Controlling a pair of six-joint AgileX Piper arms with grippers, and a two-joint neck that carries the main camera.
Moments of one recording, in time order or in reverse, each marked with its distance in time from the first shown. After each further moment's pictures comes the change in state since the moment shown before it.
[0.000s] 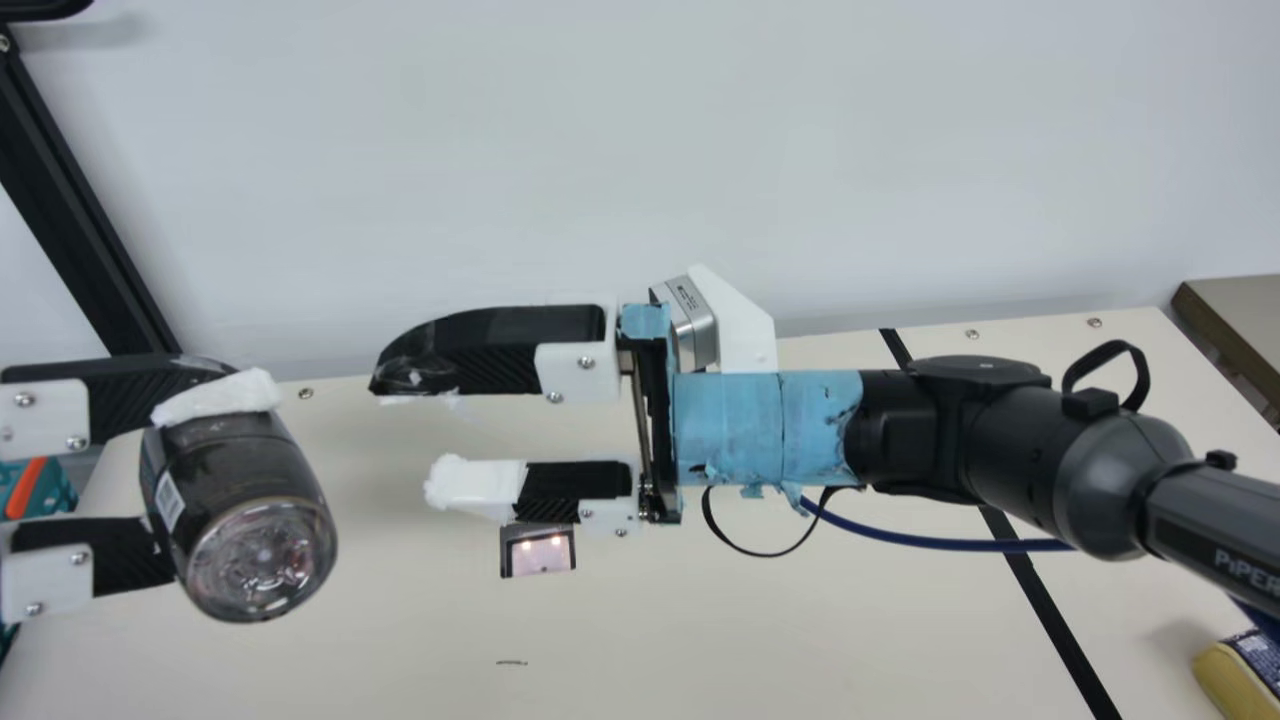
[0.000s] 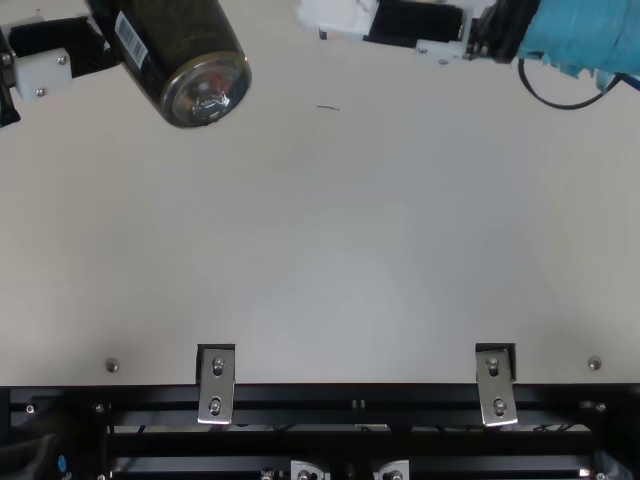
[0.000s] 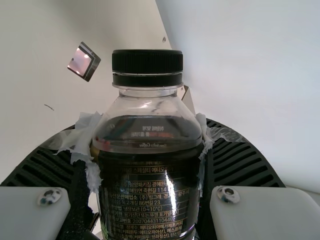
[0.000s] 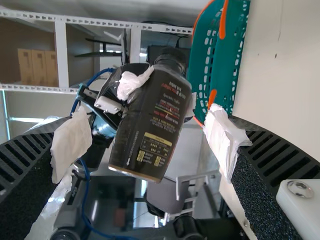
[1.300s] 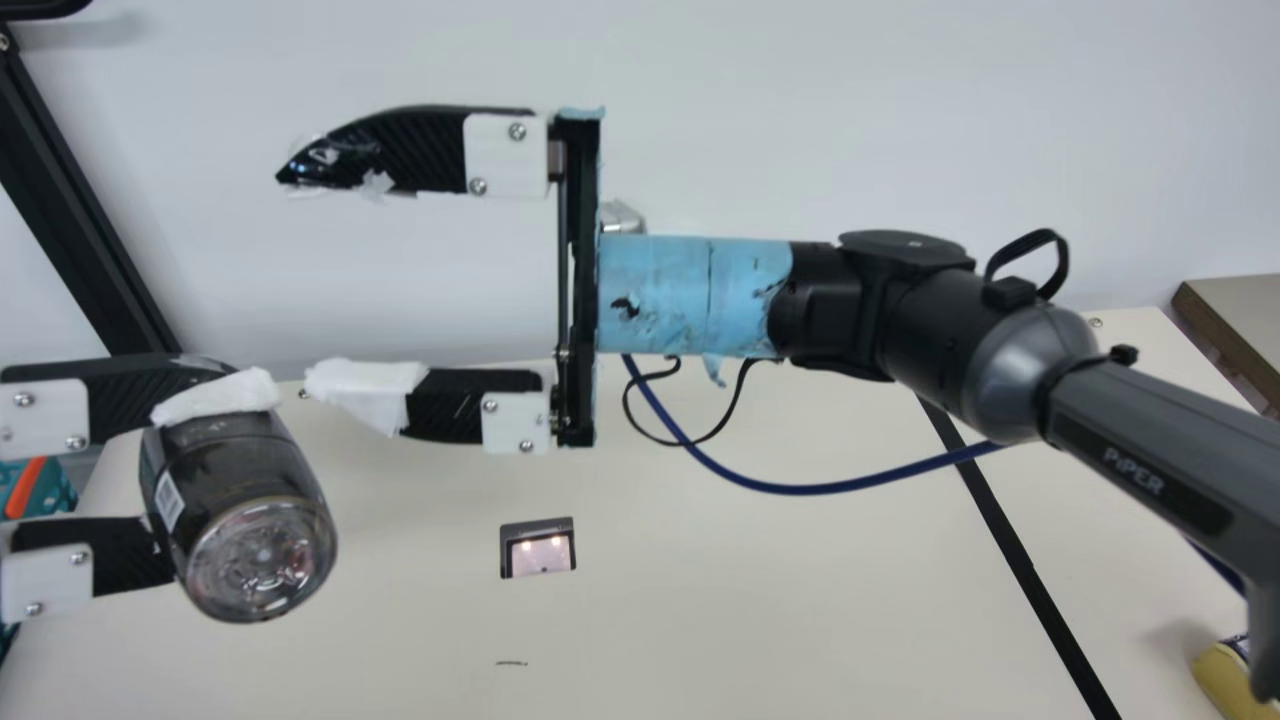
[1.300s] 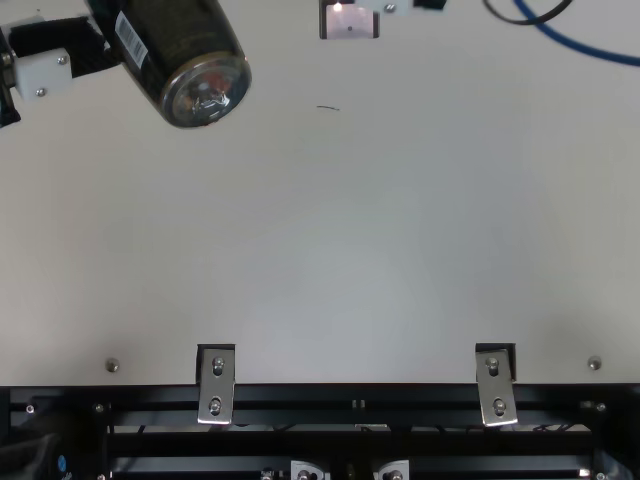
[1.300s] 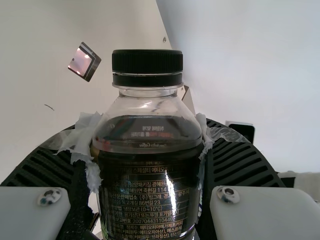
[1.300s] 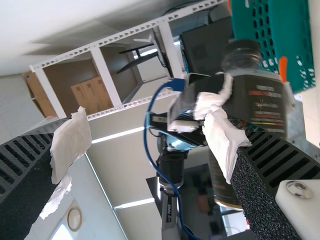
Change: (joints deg) left arm 0.0 0.0 0.0 0.0 0.0 0.0; right arm 3.6 6.9 -19.7 1.4 0.2 34.9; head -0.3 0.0
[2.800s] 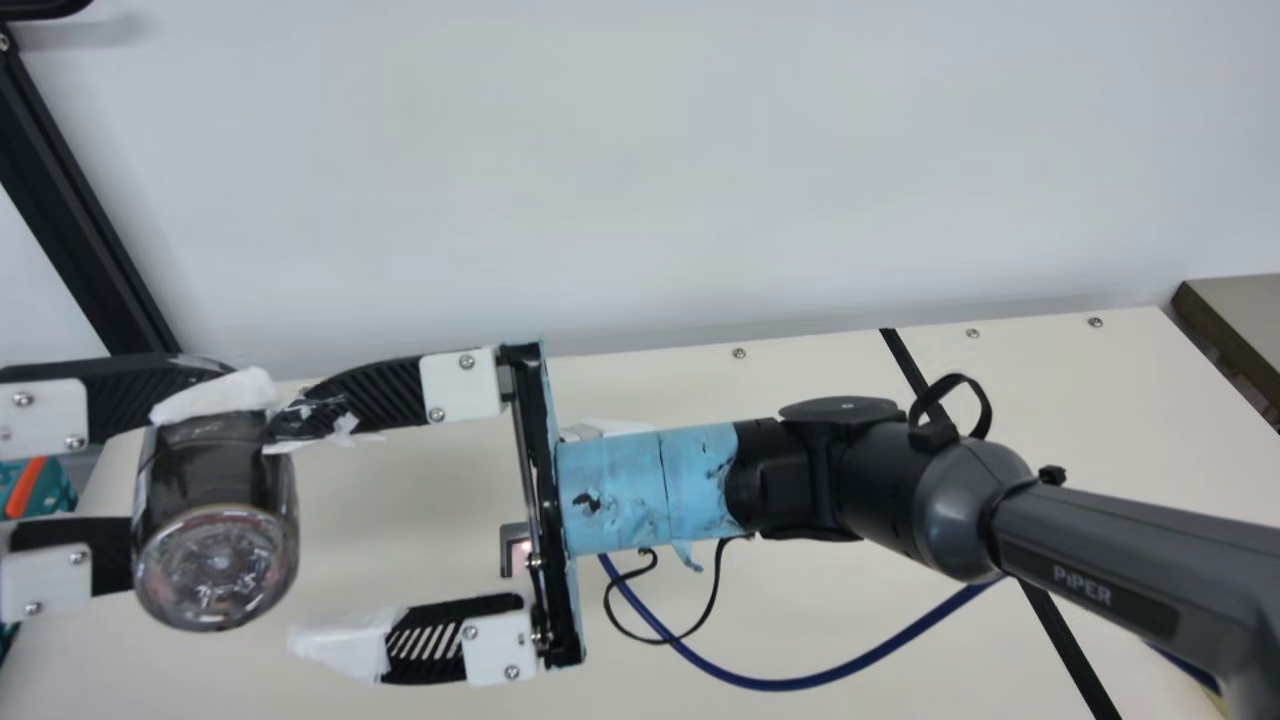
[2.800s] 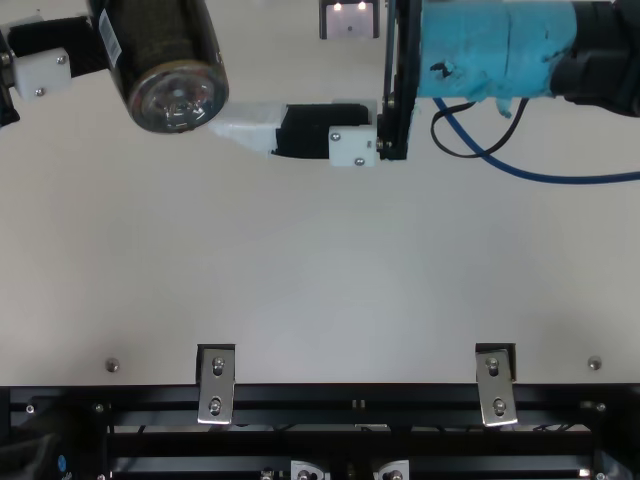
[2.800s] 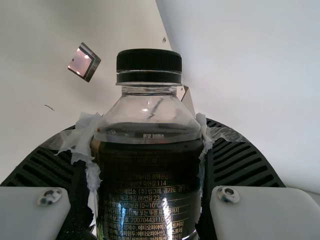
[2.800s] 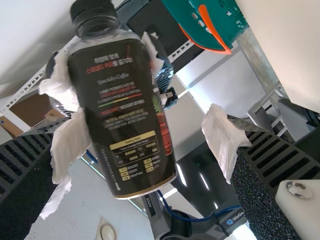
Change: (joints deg) left arm 0.0 0.0 0.0 0.0 0.0 0.0; right arm 4.8 -1.9 17.4 0.0 0.0 4.3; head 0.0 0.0
